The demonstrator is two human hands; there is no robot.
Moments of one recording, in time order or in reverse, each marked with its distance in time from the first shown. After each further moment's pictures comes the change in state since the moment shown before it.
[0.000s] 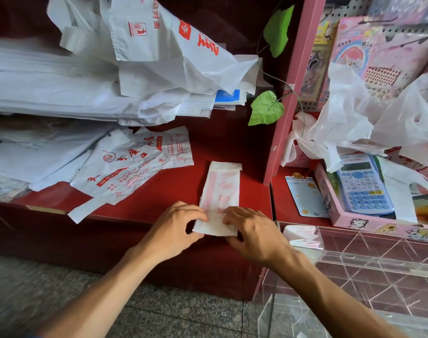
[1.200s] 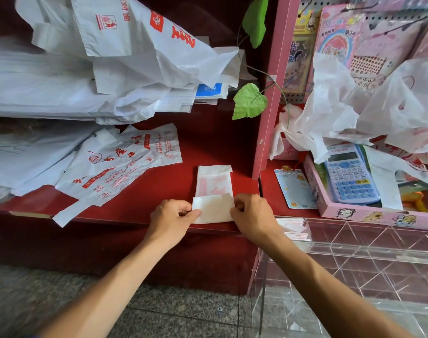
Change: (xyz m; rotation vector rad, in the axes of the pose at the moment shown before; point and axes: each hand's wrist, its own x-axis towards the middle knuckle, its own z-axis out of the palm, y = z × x) left_hand 0.019 0.018 0.019 -0.253 0.143 -0.411; right_hand 0.013 0.001 -0.021 0.355 0.112 0.582
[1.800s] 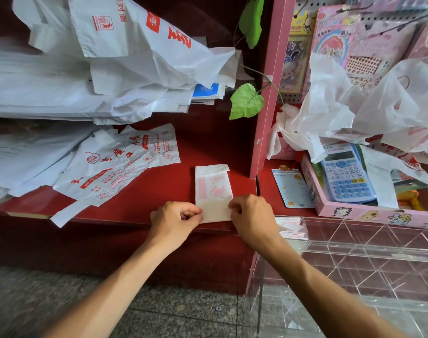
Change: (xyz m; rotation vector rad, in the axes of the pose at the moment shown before) left_hand -0.011 0.014 0.001 0.018 -0.004 -0.020; right_hand -0.009 -0.001 0.000 -0.122 0.100 -0.089
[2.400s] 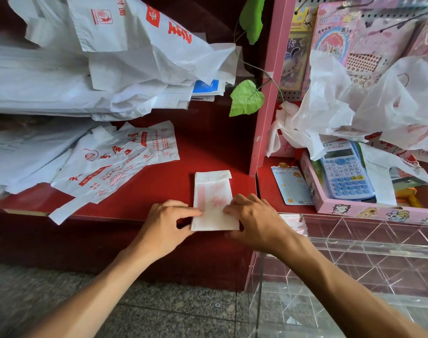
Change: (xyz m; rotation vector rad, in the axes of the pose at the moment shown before) left_hand -0.002 -0.029 -0.010 0.198 -0.025 0.399; right_hand -0.006 0.016 -0.016 -0.369 -0.334 -0.364
